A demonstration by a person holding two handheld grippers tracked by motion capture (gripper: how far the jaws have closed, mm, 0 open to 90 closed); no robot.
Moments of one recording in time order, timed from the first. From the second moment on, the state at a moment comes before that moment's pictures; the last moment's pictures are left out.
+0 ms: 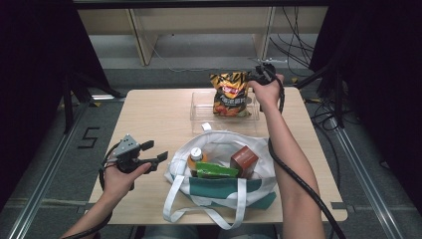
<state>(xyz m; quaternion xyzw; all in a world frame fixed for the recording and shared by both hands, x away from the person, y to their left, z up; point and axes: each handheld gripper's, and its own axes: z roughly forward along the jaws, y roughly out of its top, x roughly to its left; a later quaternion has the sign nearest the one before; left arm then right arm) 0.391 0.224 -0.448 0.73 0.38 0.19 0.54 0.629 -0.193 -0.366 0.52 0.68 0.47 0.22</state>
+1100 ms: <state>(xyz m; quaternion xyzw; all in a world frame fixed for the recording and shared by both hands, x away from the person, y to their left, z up) 0.389 0.223 -0.446 0.73 0.38 0.19 0.54 0.548 -0.217 -0.338 0.52 0.67 0.47 0.24</state>
